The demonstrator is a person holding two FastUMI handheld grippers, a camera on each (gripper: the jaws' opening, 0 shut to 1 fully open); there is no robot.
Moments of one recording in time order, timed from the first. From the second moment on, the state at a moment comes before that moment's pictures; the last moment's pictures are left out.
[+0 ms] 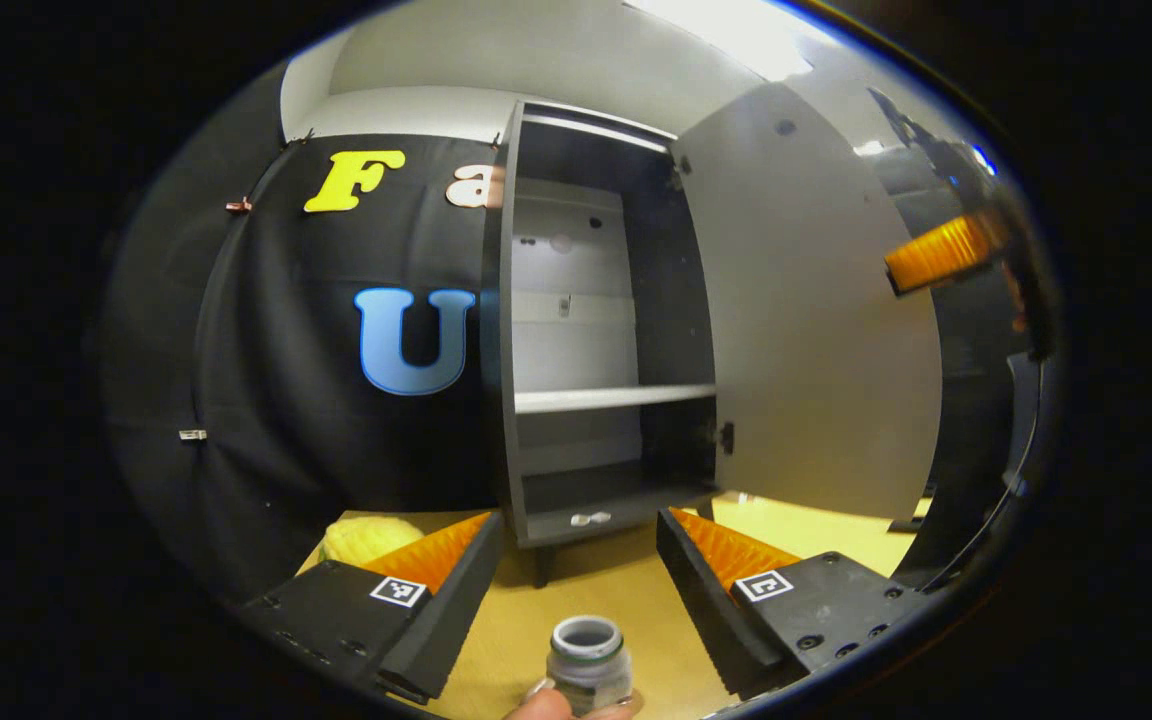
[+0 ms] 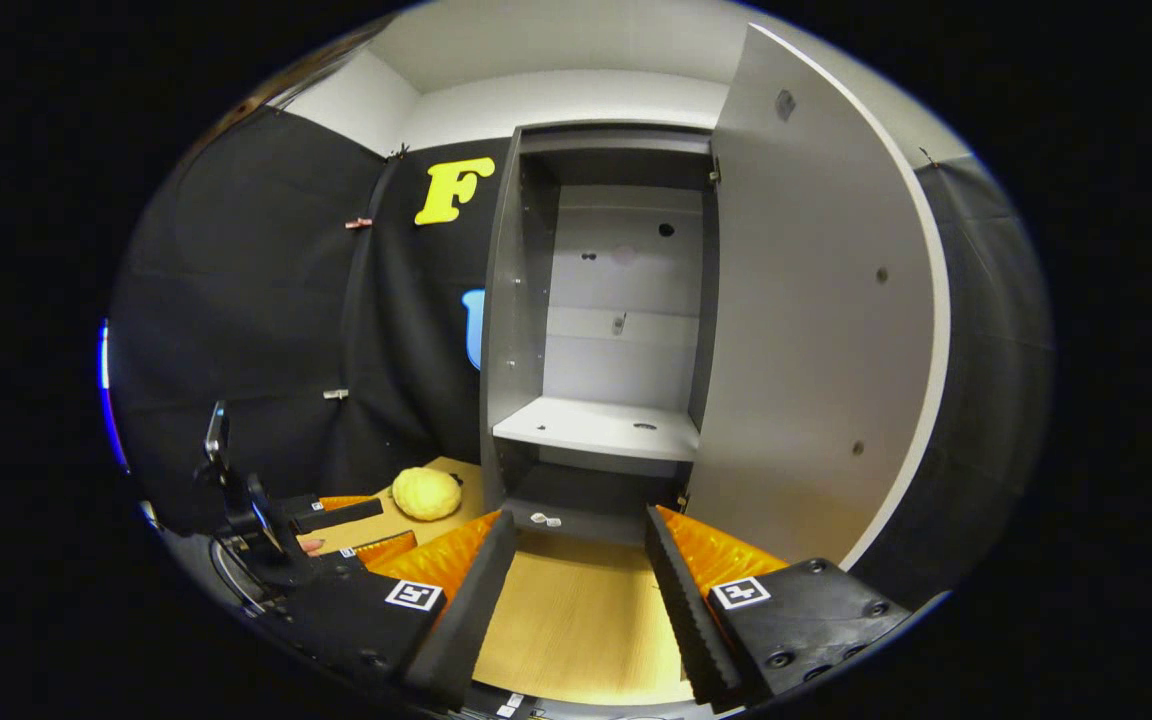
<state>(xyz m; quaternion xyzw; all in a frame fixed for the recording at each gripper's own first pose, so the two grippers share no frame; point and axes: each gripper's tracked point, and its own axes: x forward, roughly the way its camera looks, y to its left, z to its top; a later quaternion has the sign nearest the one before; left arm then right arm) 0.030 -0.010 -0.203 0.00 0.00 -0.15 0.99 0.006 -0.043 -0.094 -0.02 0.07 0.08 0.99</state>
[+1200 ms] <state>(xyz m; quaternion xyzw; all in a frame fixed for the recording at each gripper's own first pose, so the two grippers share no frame) 0.085 -0.095 -0.072 -0.03 0.03 -0.24 0.97 -0.049 -0.252 -0.013 0.05 0.00 -0.06 1.00</state>
